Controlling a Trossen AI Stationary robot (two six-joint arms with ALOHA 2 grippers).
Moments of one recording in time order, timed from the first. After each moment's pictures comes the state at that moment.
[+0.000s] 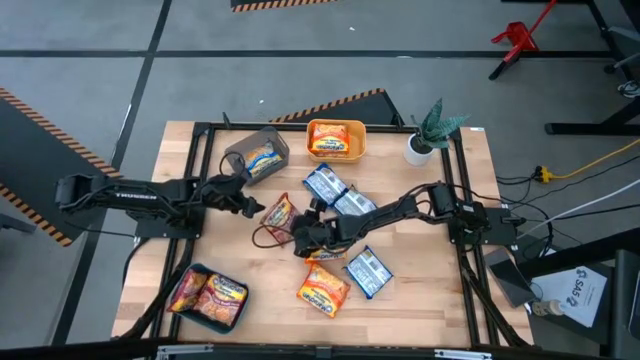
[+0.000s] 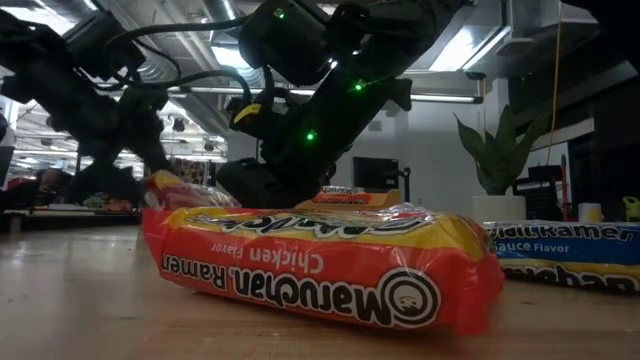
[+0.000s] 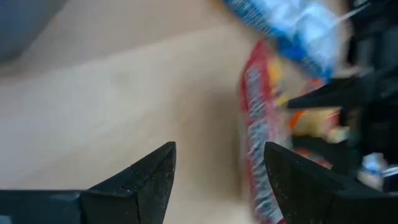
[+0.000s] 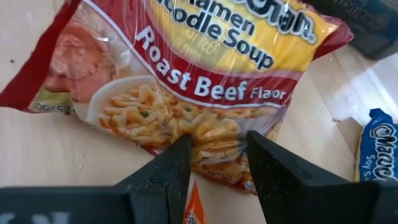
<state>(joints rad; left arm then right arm) 0.18 0.75 0.19 -0.11 -0.01 -1.02 0.19 2.31 1.50 -0.17 0.48 0.23</state>
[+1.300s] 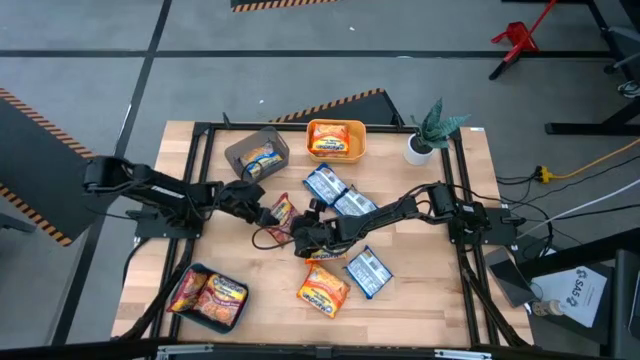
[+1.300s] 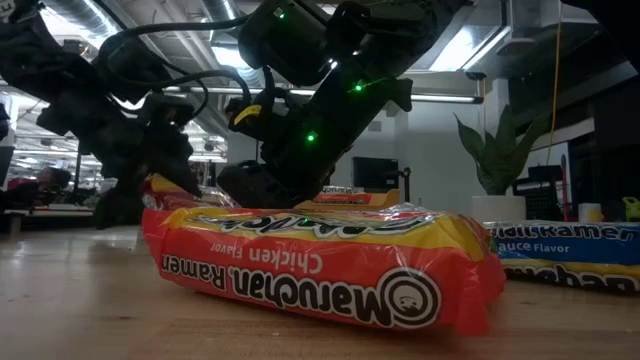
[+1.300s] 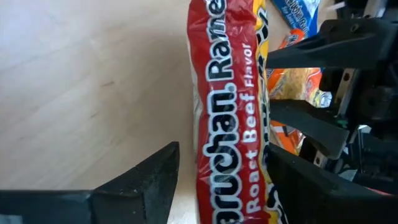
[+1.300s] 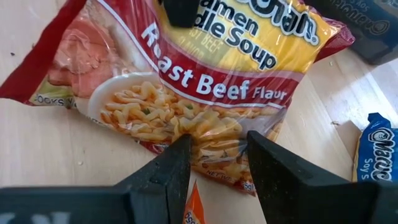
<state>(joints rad) 0.14 1.24 0.18 0.41 0.21 -1.10 0.19 2.31 1.50 -0.17 0.49 0.20</state>
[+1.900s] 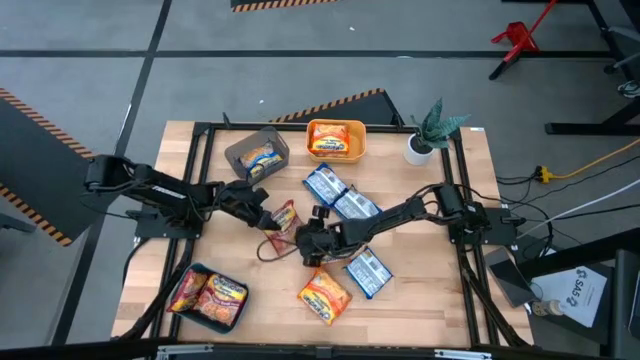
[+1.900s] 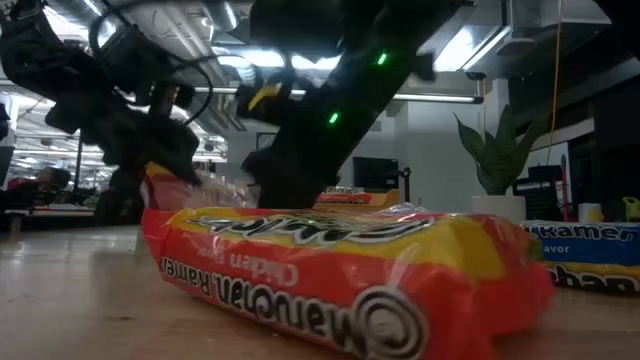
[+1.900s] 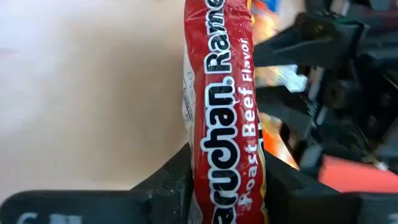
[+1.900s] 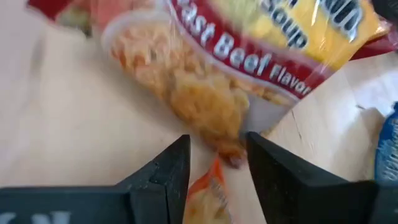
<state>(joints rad) 0.12 1.25 0.21 0.48 0.33 -1.14 0.22 2.20 1.49 -0.27 0.44 0.15</state>
